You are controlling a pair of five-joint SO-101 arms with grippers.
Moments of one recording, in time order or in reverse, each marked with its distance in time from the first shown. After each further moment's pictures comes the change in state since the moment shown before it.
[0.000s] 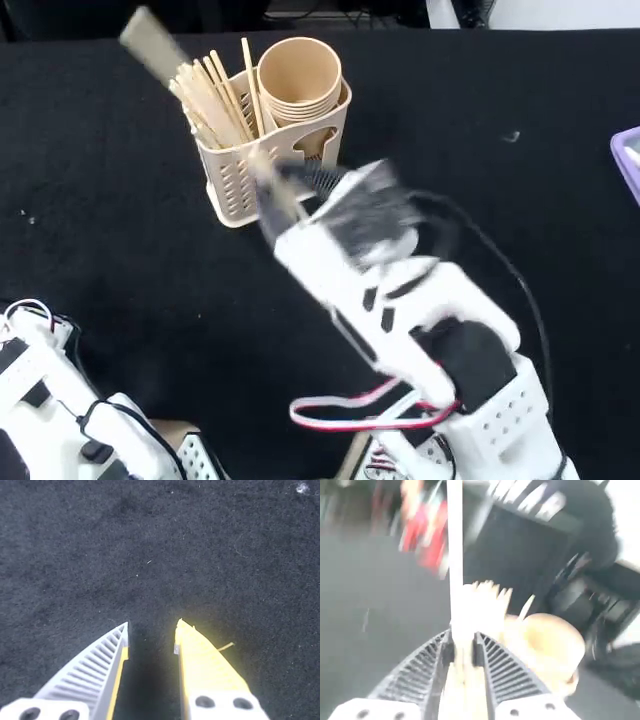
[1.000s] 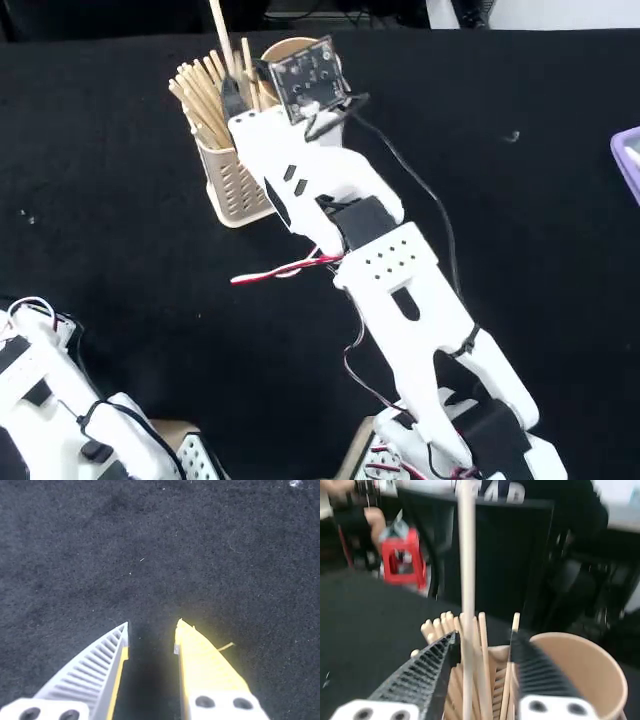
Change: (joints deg) left arm 1.2 0.0 0.0 0.0 0.0; right arm 4.4 35.7 -6.4 -24.1 -8.7
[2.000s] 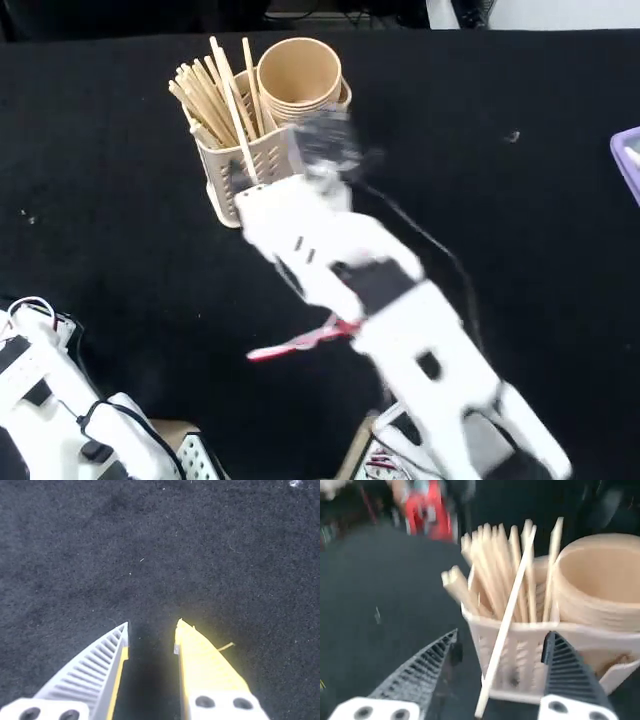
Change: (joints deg) left arm 0.1 0.0 0.0 0.0 0.0; right arm -5.5 -12.7 16.7 9.9 -8.4
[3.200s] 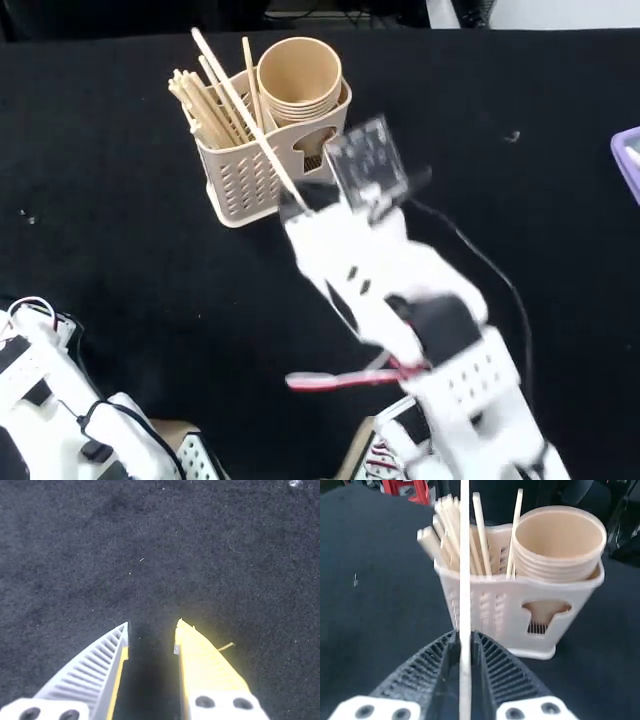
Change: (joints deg) left arm 0.0 0.0 0.0 0.0 0.0; right arm 5.7 -23.6 2.4 25.2 6.0
